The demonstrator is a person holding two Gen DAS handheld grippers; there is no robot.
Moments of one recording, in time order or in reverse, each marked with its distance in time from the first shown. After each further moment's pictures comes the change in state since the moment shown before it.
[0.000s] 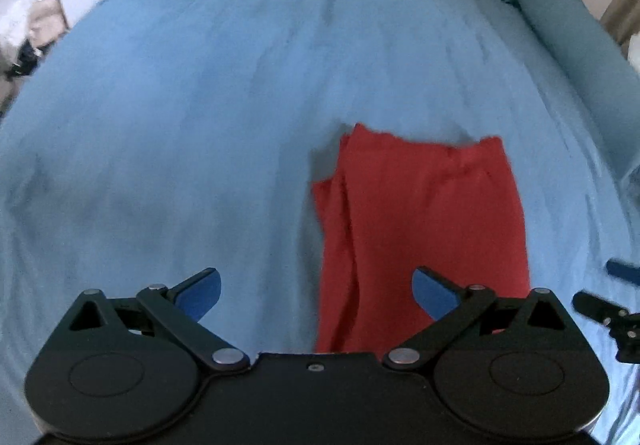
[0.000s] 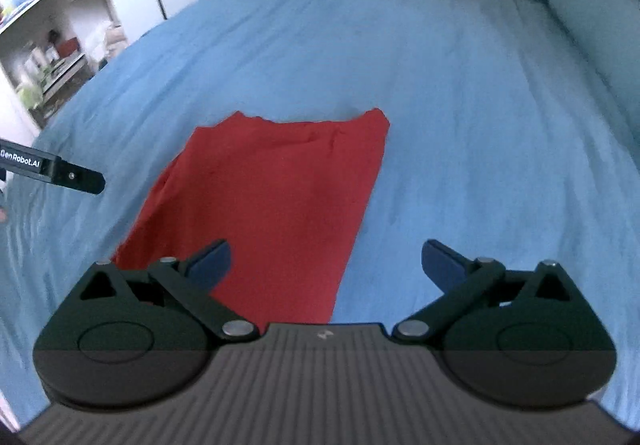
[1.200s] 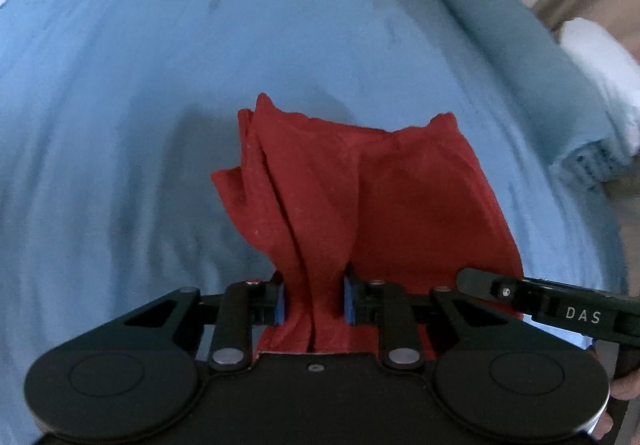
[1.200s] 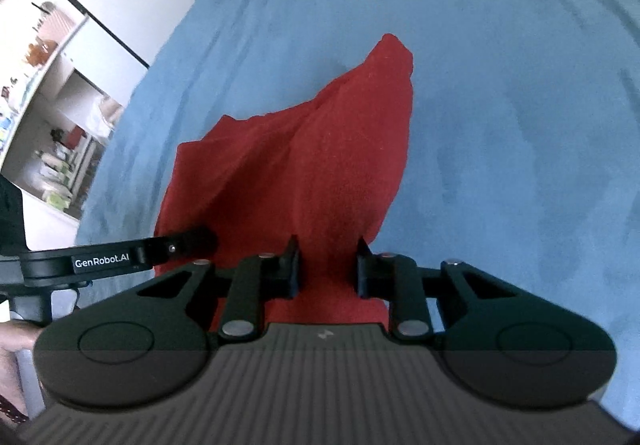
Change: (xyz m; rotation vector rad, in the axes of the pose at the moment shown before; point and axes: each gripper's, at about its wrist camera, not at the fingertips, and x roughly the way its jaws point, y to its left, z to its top) left arm 0.024 -0.075 -0.006 0.072 -0.002 -0.233; right arm 0.019 -0.034 0.008 0.366 0.062 0.190
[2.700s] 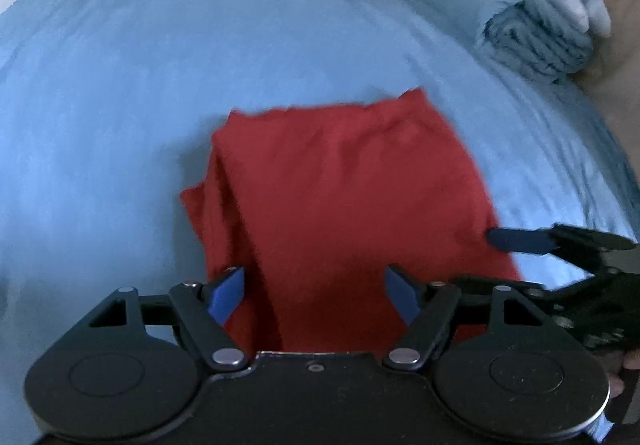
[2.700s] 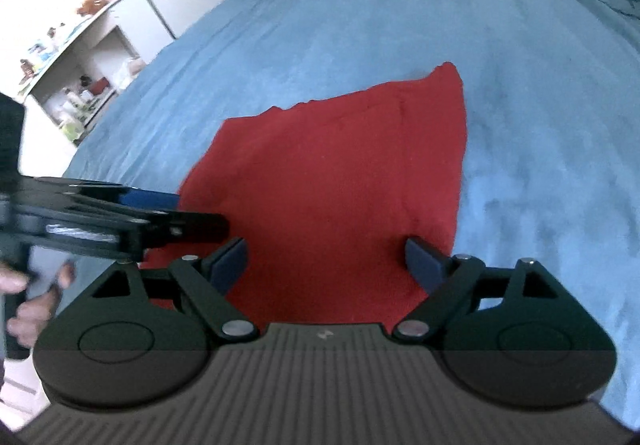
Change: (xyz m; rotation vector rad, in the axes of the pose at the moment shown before) left arm 0.067 -0.149 -0.159 0.206 -0.035 0.046; right arm -0.098 -0.147 -0.146 -0.228 -0.107 0.040
